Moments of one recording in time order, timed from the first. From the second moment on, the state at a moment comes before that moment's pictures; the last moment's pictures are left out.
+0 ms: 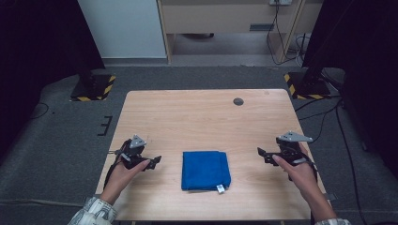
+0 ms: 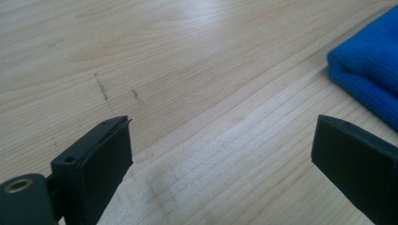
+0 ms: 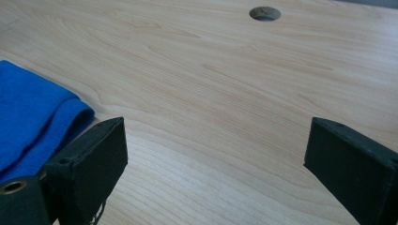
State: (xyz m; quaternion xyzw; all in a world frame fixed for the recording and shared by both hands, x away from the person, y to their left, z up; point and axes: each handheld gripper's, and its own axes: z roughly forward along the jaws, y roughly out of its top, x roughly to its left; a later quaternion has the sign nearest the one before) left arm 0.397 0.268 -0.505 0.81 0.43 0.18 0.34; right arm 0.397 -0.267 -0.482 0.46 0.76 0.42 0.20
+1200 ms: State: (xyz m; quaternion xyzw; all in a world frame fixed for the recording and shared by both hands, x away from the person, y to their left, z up) left arm 0.439 0.258 -0.536 0.80 0.47 0.19 0.32; right arm 0.459 -0.287 -0.533 0.55 0.72 0.36 0.21
